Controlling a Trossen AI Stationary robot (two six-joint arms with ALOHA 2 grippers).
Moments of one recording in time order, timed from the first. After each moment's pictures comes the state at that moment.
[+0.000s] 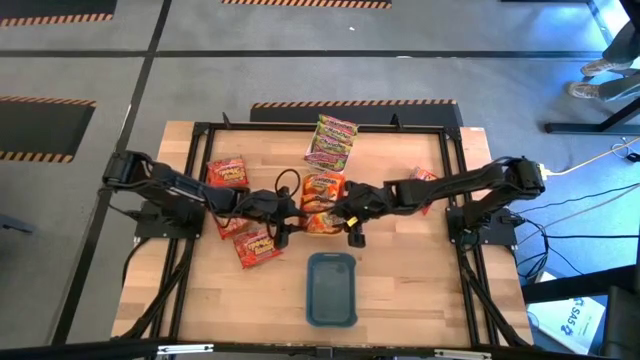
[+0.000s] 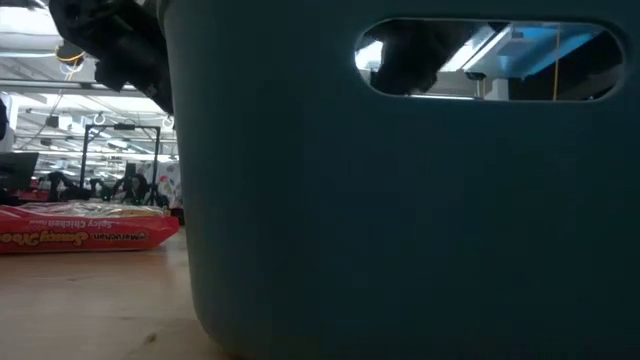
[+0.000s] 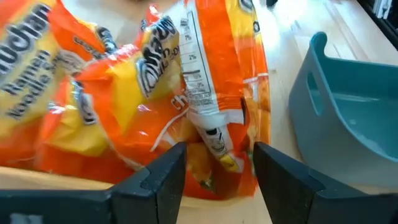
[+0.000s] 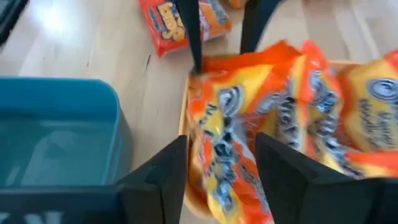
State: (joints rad) left arm -0.05 1.45 0.56 0.36 -0.05 -0.17; right arm 0.06 1.58 1.04 -0.21 -0.02 0.02
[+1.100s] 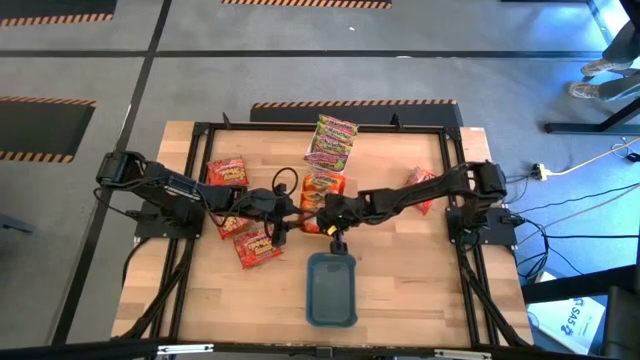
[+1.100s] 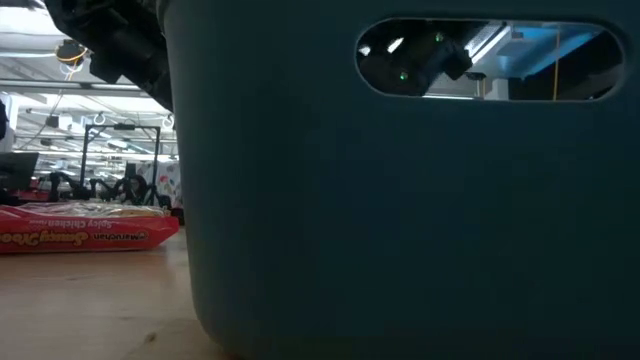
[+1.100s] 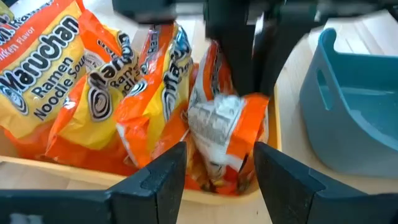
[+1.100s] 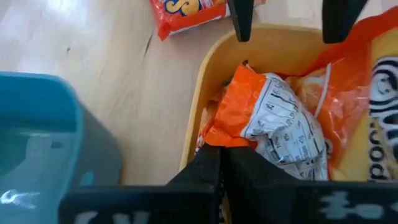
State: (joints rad) left arm -0.05 1.39 0.56 0.29 -0.10 -0.12; right arm 0.06 1.86 1.14 -0.08 -0.11 0.02
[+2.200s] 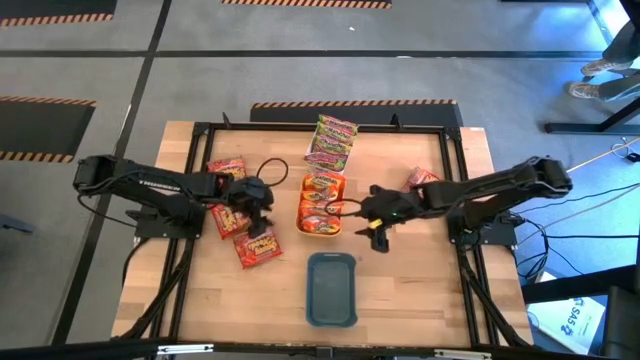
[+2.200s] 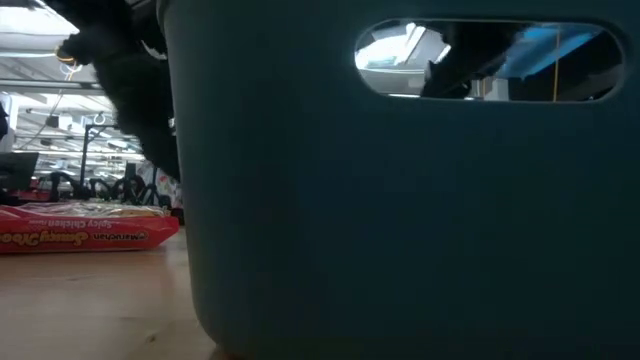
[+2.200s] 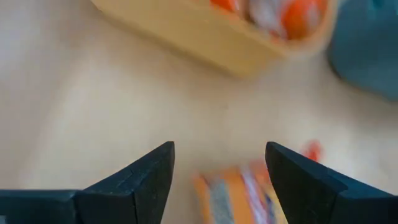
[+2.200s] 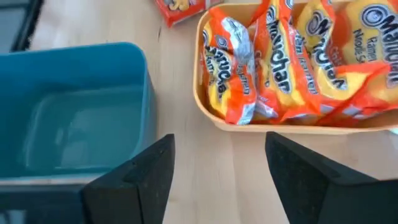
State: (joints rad) left arm 0.07 1.14 0.56 -0.32 0.08 -0.31; right arm 0.14 1.34 0.90 -0.35 0.02 0.20
